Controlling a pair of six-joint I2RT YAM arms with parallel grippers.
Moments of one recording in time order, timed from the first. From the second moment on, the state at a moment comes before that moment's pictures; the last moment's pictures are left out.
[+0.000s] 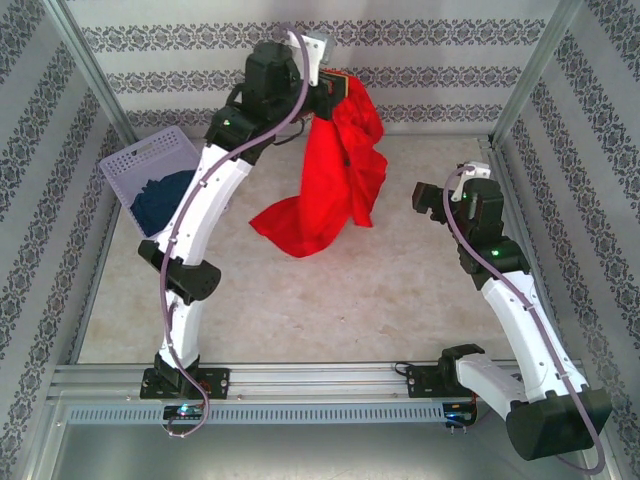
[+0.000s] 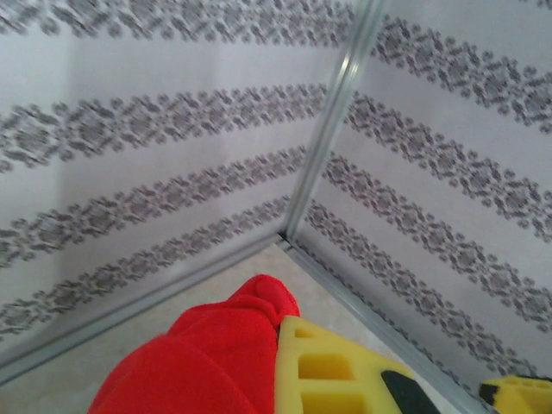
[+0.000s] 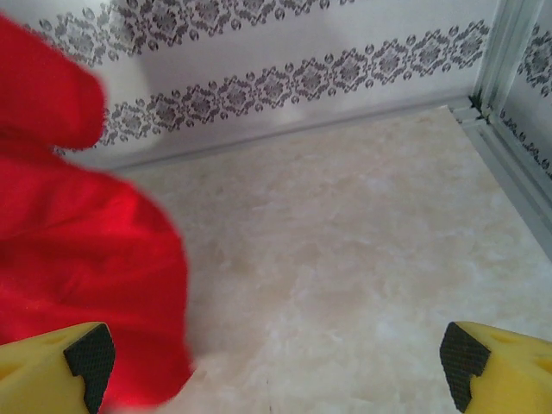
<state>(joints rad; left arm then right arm) -0.54 2.07 2.63 -0.72 0.23 -0.21 0.14 0.97 0.94 -0.41 0.10 0.29</state>
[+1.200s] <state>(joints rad) -0.11 2.26 1.98 -0.81 -0.29 -0.27 0.28 1.14 0.92 -0.39 0.04 0.28</state>
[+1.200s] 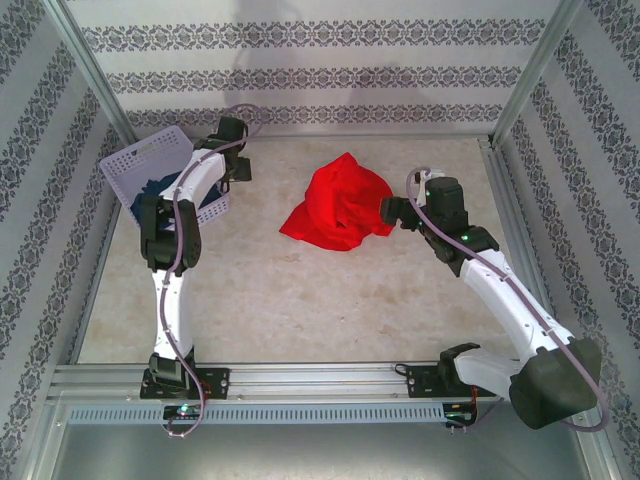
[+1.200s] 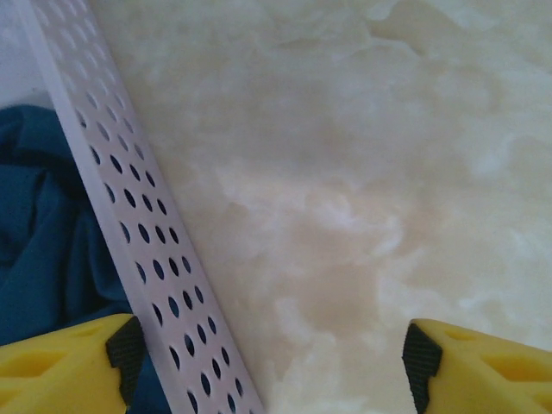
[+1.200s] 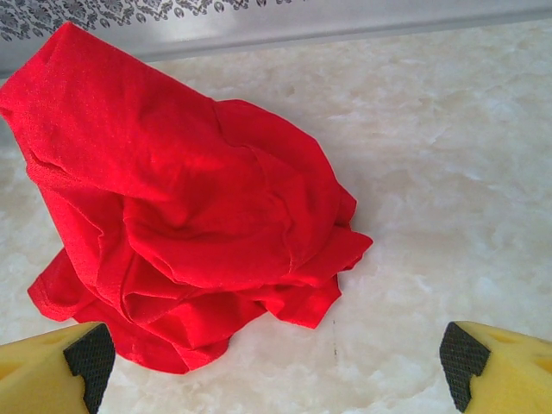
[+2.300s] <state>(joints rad) -0.01 2.19 1.83 -0.85 -0.45 0.04 0.30 1.39 0.96 -0.36 0.01 0.28</state>
